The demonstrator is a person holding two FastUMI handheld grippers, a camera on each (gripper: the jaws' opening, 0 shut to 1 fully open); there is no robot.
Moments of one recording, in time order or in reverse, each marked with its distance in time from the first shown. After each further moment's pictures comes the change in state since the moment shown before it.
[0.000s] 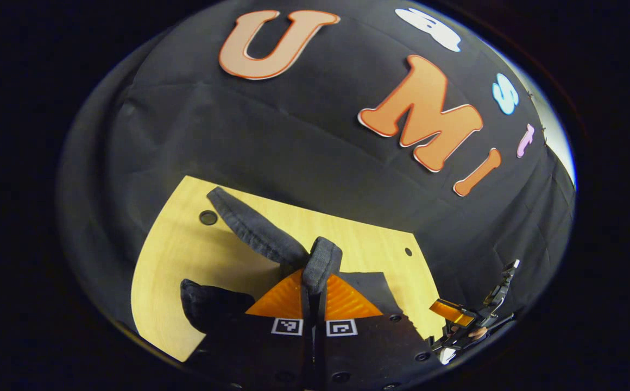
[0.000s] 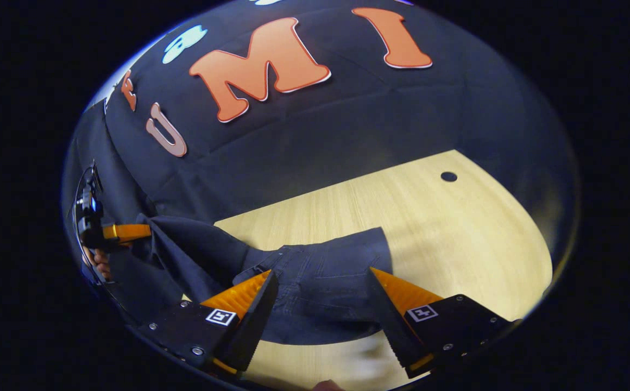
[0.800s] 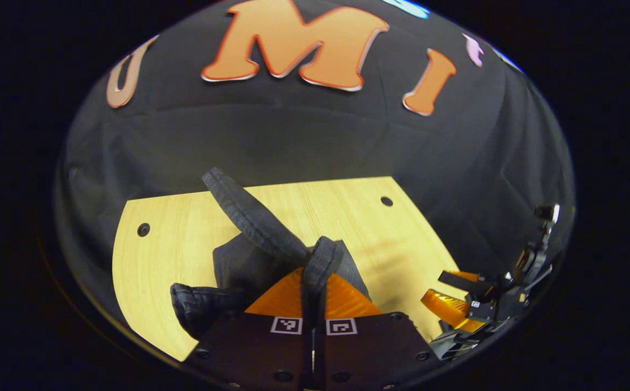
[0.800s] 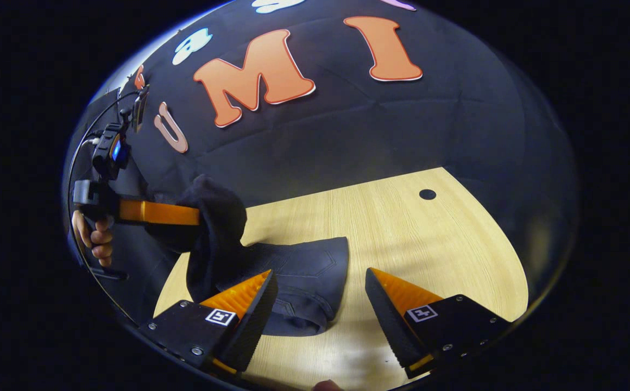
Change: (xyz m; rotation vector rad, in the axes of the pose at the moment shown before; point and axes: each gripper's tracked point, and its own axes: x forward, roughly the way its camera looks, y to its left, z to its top) left arm 0.116 -0.212 -0.116 0.374 0.216 0.033; right arm -0.025 -0.079 0.004 -0.068 -0.011 0.030
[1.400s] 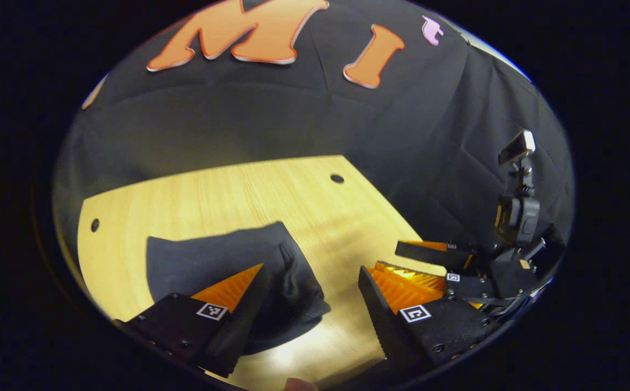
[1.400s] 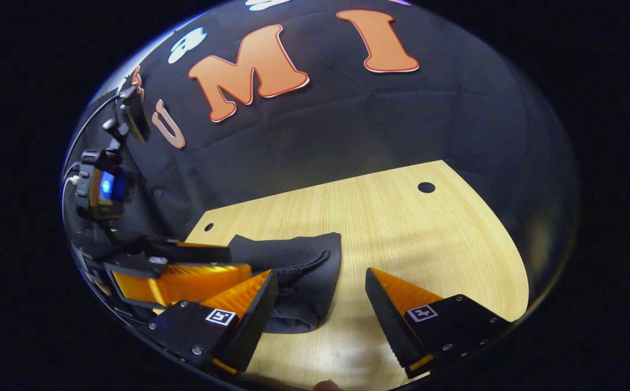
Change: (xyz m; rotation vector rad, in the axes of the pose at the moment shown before) left arm -0.005 -0.061 -0.026 0.027 -0.099 -0.167; right arm 0.006 -0.011 -0.002 -0.005 0.011 0.002
